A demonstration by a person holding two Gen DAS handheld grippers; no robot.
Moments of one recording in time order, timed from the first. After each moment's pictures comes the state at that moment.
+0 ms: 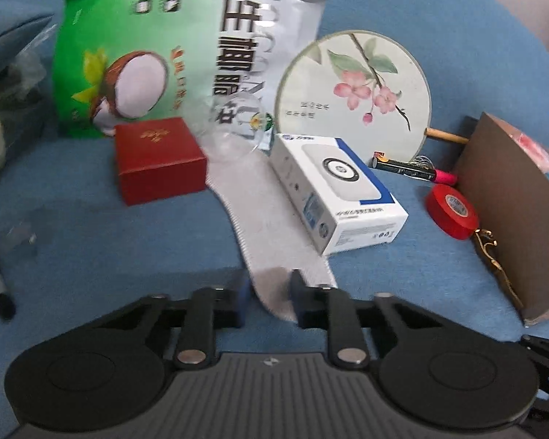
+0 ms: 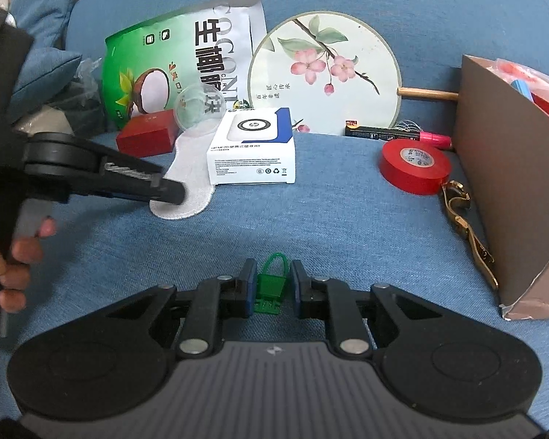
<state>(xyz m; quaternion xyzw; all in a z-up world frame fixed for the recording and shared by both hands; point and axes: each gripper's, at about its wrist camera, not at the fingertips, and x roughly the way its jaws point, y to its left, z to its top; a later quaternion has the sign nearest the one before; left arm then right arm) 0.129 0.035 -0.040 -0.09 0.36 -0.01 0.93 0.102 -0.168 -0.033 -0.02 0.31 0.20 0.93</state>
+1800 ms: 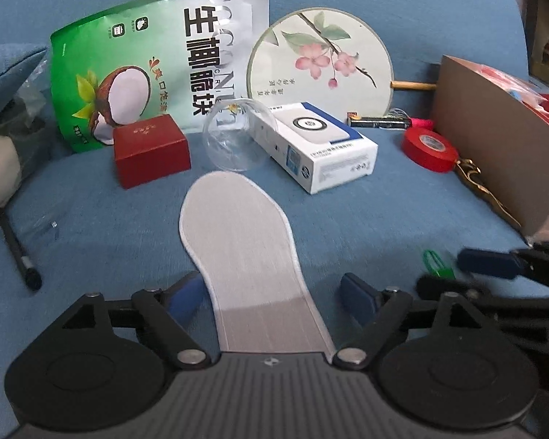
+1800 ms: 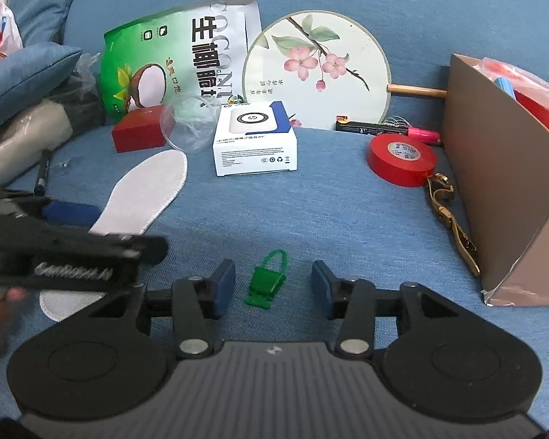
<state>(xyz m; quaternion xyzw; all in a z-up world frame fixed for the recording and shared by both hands) 0.088 0.012 -0.046 0.01 0.35 -0.02 0.93 0.090 -0.173 -0.031 -0.03 0.32 0.19 0.93</state>
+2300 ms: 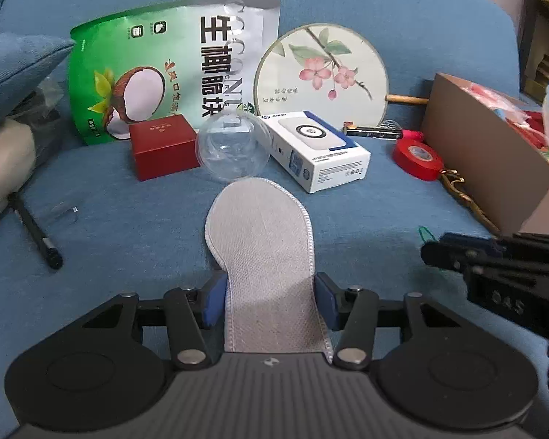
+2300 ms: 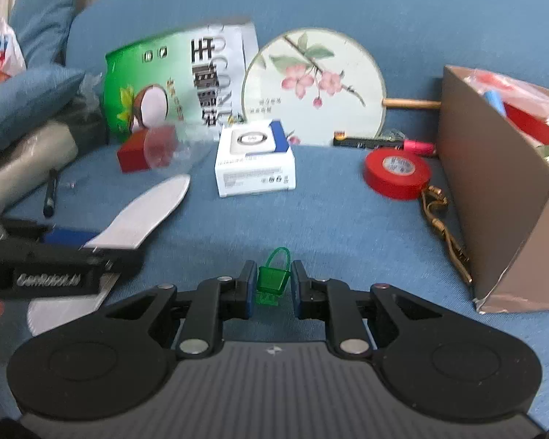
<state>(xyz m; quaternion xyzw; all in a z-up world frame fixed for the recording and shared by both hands) 0.059 0.024 -0.027 -0.02 0.35 -0.03 0.94 0.085 -0.181 -0.017 -0.01 0.30 0.19 0.93</state>
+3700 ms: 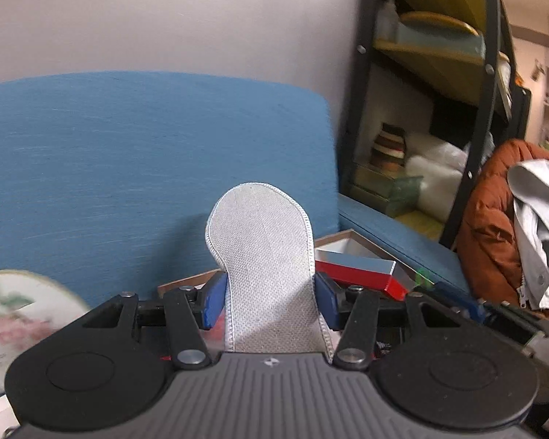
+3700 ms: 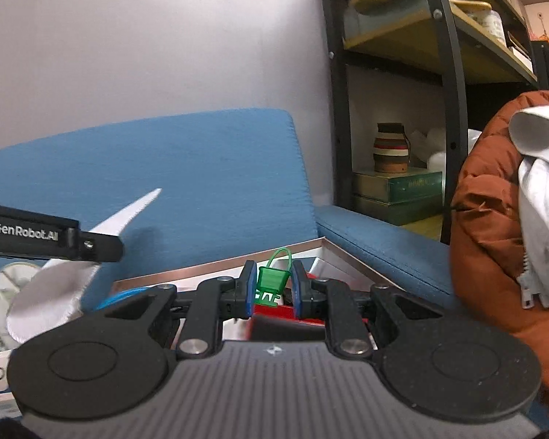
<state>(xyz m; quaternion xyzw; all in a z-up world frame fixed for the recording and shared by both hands) 0.211 -0.234 0.100 0.00 0.20 -0.30 0.93 0.128 -0.400 0.089 0.06 0.10 -0.14 0.98</state>
